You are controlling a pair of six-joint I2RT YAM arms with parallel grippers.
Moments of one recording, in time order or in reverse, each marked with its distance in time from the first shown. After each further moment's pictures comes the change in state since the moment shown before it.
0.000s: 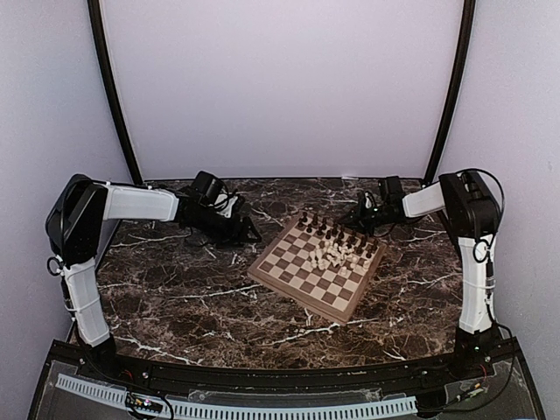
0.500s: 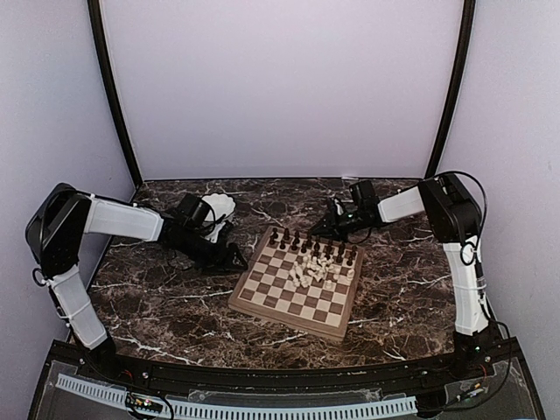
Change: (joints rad) left arm 0.002 -0.122 -0.259 0.019 0.039 -0.002; right arm 0.159 0.076 0.089 -0.013 -0.101 -0.002
